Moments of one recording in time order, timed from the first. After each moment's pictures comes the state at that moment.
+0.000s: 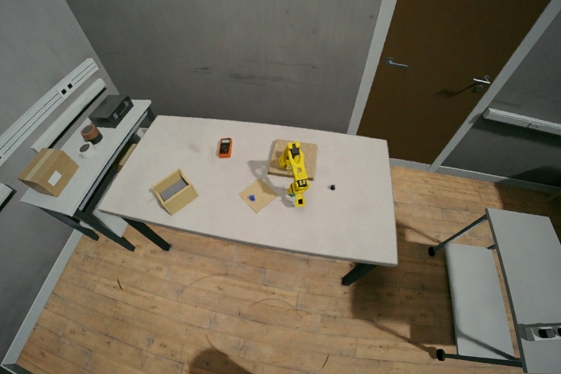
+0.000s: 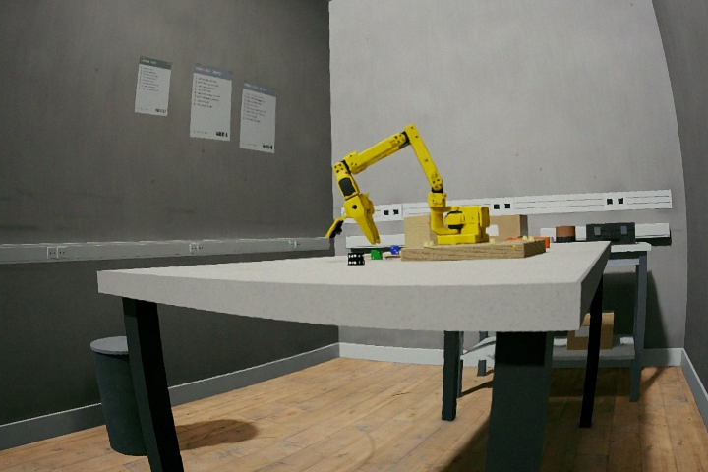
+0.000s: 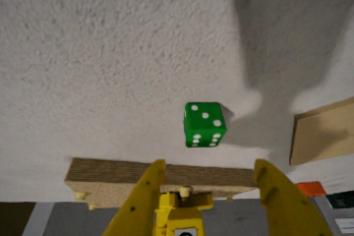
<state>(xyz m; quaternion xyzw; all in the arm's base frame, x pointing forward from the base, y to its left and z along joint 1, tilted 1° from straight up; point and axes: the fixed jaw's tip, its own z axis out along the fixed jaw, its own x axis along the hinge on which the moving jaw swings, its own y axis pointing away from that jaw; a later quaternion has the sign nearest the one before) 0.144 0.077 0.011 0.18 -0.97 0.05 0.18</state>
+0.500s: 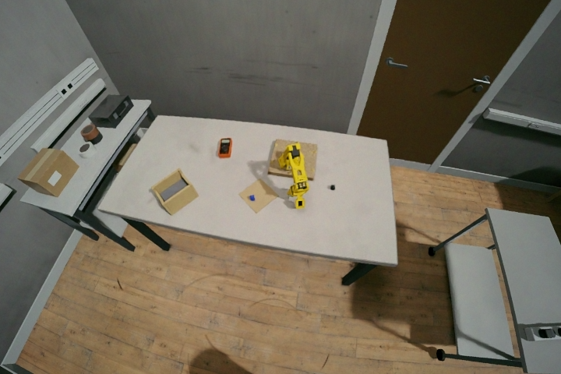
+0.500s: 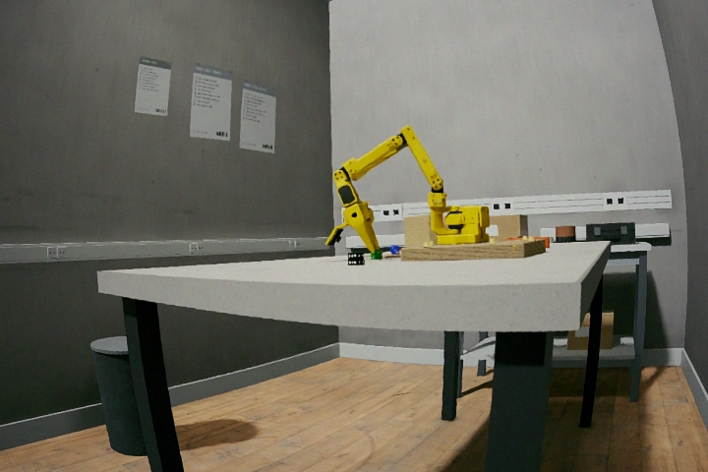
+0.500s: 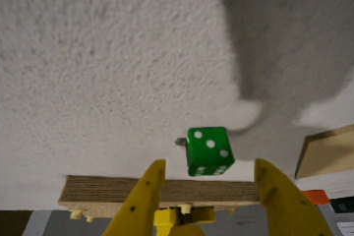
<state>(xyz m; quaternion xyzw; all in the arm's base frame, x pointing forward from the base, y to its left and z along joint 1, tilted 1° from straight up) 0.146 0.078 -0.005 0.18 -0.97 0.05 0.18</state>
